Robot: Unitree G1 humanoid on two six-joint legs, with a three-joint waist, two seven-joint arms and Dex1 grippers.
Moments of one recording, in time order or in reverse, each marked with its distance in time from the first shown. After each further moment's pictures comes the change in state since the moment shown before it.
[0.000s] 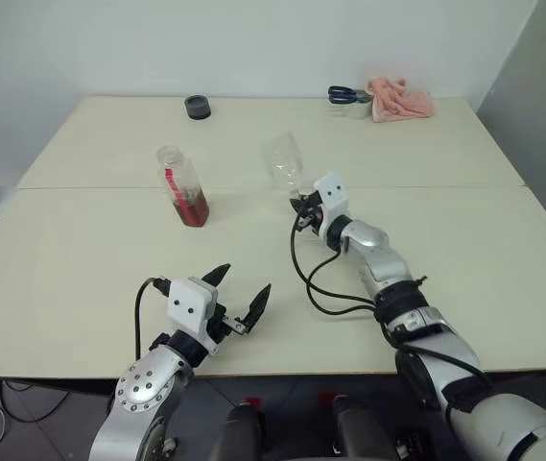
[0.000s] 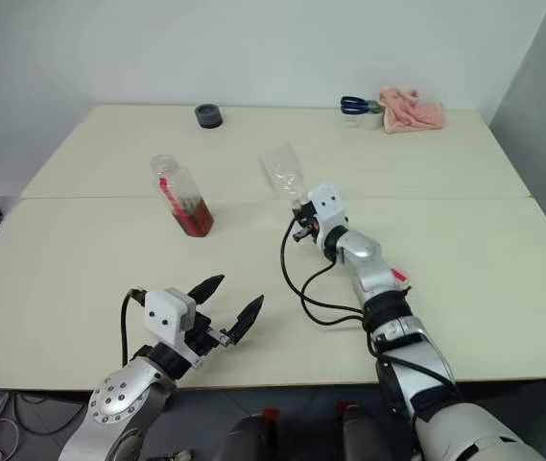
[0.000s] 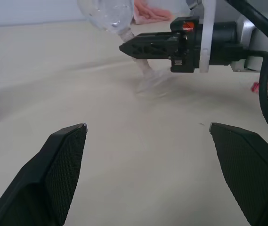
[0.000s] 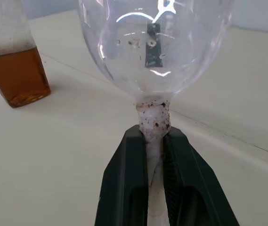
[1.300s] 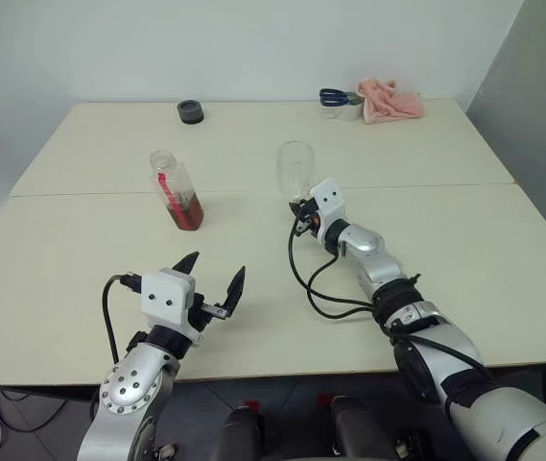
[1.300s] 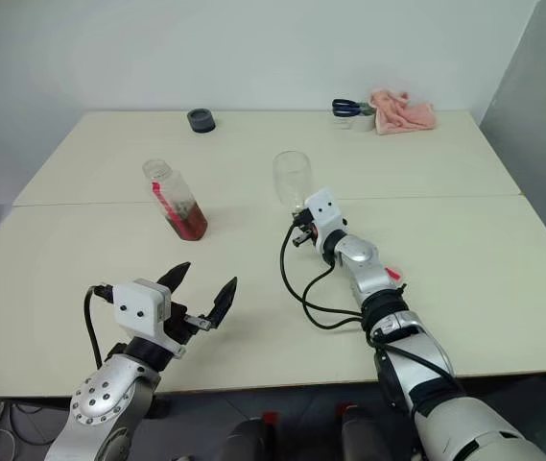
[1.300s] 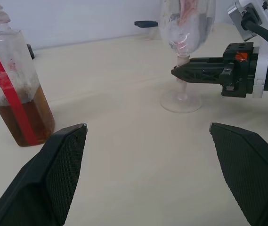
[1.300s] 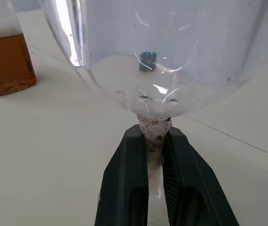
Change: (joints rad) left arm 0.009 -0.021 0.074 -0.063 0.035 0.027 0.132; right arm -0.137 0.032 0.010 0.325 -0.014 -0.207 -0.033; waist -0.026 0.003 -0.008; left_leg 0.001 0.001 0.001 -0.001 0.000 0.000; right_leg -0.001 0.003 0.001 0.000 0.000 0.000
